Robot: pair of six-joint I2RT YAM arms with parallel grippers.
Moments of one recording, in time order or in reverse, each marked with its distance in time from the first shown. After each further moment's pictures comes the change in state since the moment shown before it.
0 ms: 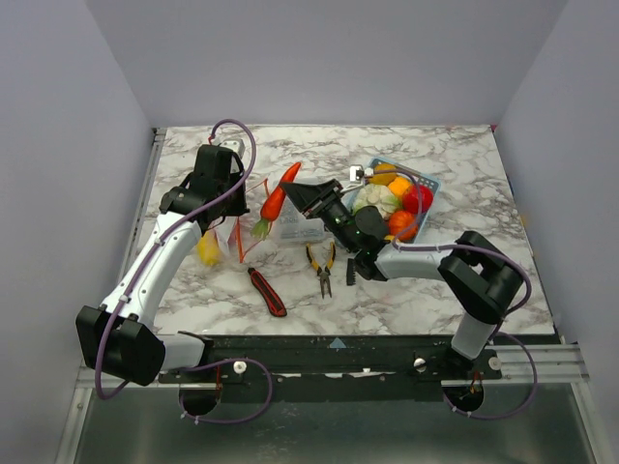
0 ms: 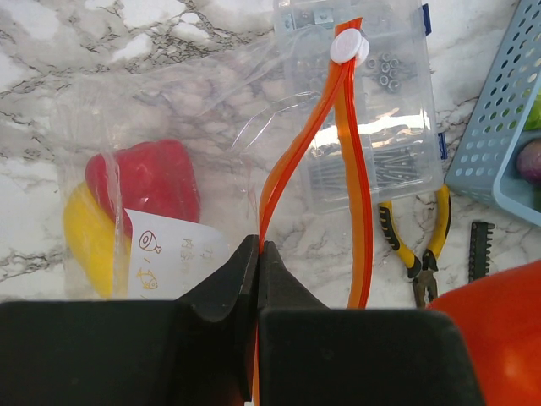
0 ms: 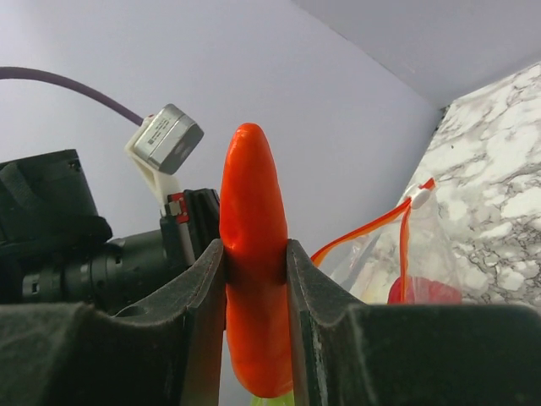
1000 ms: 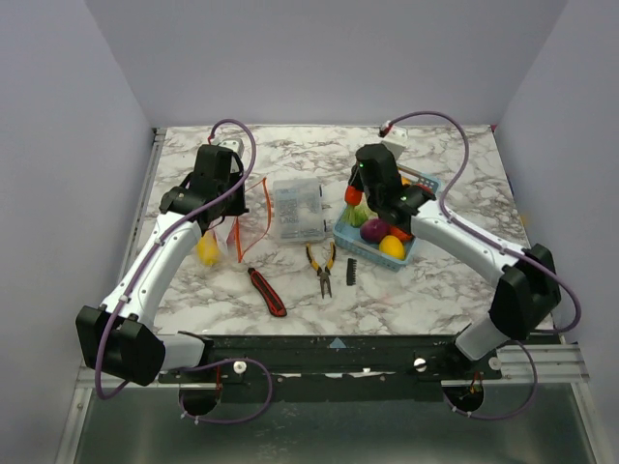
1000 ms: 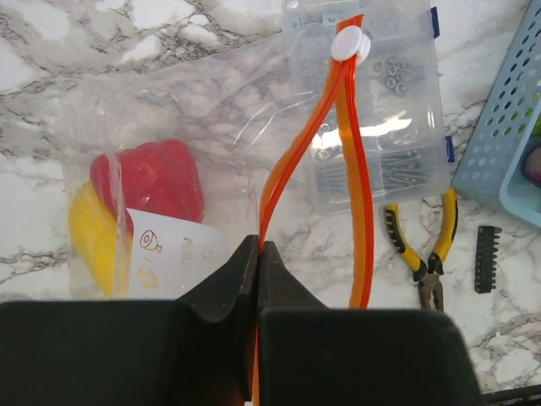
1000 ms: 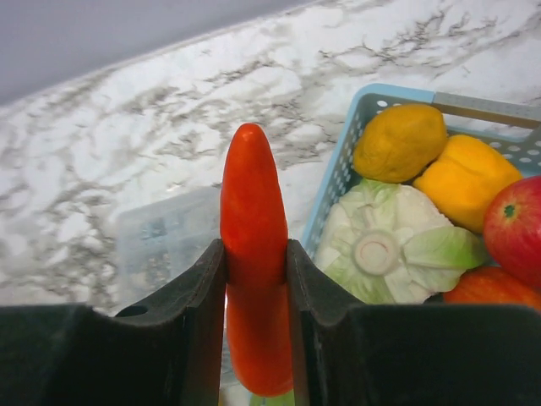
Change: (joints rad) left arm 0.000 0.000 0.001 -0.001 -0.018 0.003; right arm -0.196 -0.130 0.449 -1.430 0.495 -0.431
